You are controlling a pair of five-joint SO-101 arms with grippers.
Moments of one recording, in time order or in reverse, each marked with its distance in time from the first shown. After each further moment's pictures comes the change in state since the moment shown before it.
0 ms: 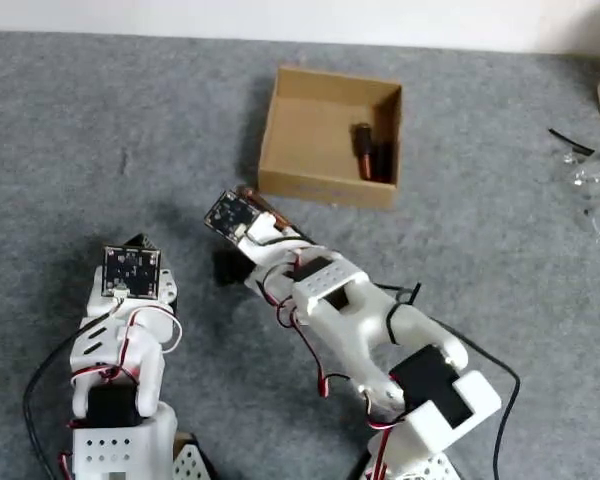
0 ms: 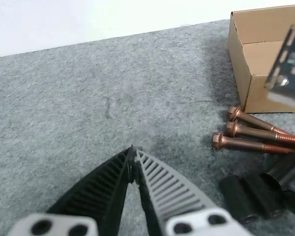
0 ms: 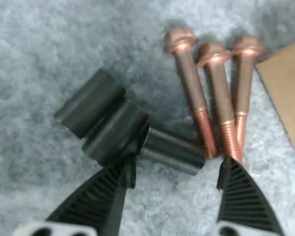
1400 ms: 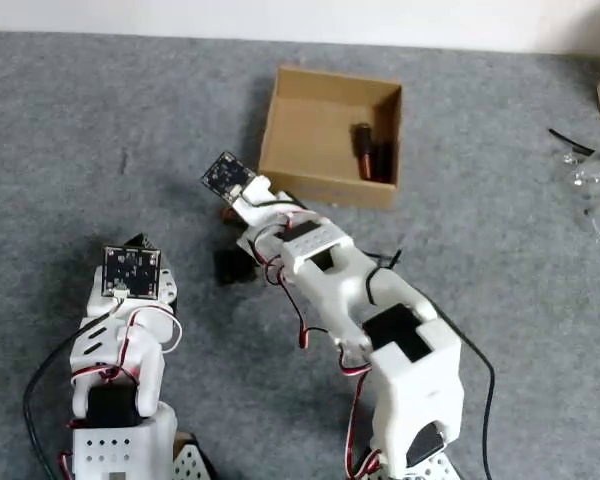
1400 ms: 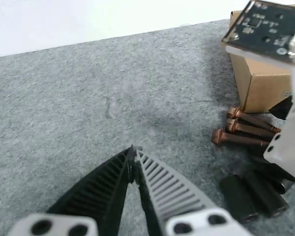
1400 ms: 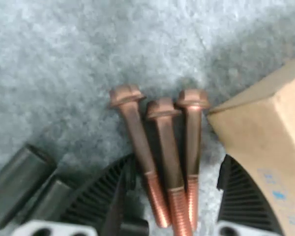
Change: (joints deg) left arm 0.0 0.0 0.0 0.0 0.0; right arm 4.0 20.7 -22.5 -0.4 0.1
